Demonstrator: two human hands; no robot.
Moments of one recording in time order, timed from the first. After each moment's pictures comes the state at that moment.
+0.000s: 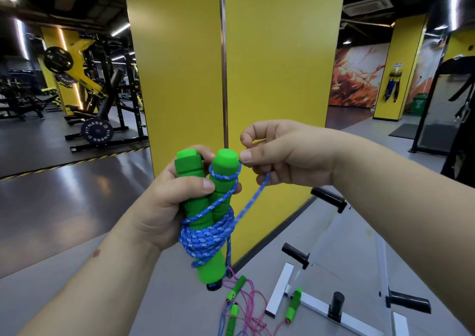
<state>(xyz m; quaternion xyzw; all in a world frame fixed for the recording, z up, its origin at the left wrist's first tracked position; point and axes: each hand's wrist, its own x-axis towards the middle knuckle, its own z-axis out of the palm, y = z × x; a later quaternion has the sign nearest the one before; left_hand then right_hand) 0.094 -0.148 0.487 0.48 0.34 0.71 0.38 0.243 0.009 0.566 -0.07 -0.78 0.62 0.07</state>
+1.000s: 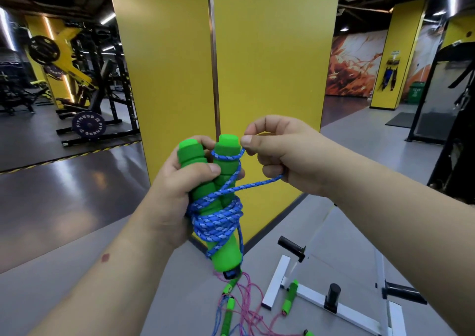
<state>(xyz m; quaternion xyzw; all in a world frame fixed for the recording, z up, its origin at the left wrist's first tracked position) 0.105 -0.104 0.479 0.43 0.37 0.76 0.31 0.238 0.039 0.533 -0.11 -0.72 0.64 0.26</state>
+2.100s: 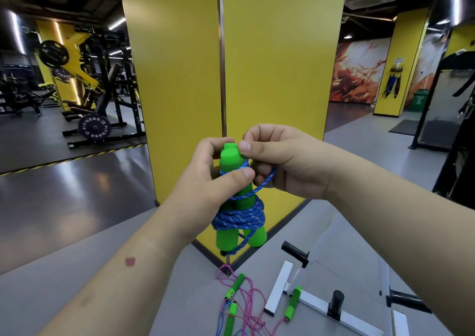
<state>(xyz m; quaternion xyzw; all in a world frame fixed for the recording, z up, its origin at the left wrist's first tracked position) 0.109 -0.107 0.485 0.51 0.53 0.65 0.20 0.231 0.021 0.538 -0.04 -0.72 0.67 0.16</state>
